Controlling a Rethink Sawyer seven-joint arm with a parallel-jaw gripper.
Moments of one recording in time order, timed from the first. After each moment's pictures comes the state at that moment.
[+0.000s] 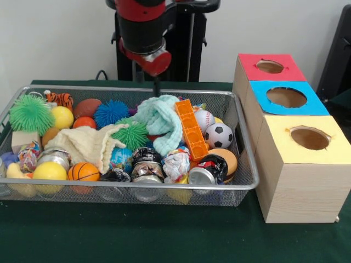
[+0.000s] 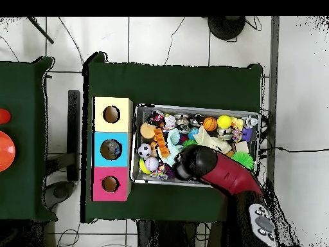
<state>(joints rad) -0.30 -0.60 -0.17 1.76 0.11 0.66 2.09</state>
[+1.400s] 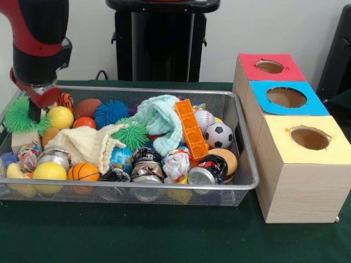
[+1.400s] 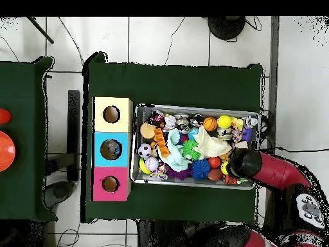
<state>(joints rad) -0.54 -0.39 -0.20 1.47 -0.29 0.45 2.09</state>
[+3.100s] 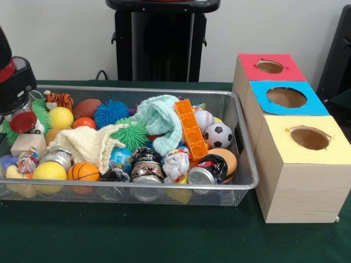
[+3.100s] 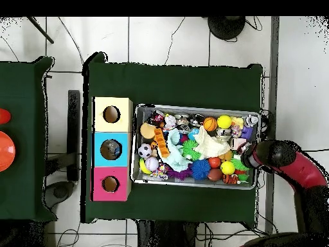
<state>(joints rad) -0.87 -0.29 0.14 1.32 -0.25 0.76 2.05</state>
